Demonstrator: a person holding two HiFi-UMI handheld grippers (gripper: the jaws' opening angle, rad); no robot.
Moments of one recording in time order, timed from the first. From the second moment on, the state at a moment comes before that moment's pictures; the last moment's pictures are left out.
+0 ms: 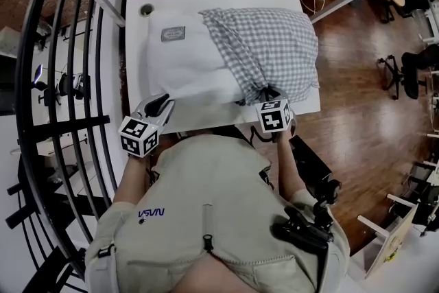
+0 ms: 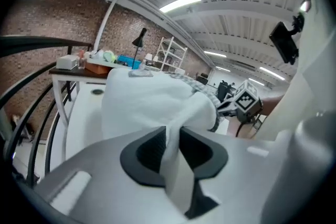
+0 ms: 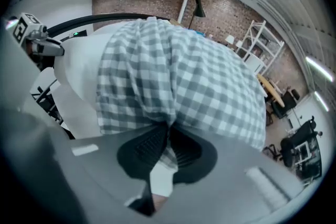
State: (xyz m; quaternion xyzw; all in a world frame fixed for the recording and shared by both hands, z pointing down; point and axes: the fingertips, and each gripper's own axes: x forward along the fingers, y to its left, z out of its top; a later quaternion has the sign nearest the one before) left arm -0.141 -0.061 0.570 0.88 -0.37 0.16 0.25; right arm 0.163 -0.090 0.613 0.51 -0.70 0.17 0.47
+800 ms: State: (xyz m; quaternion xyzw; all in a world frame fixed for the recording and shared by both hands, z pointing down) left arm -0.066 -0.222 0.508 0.90 -0.38 0.21 0.08; right arm 0.106 -0.164 0.456 0.44 -0.83 0.12 0.31
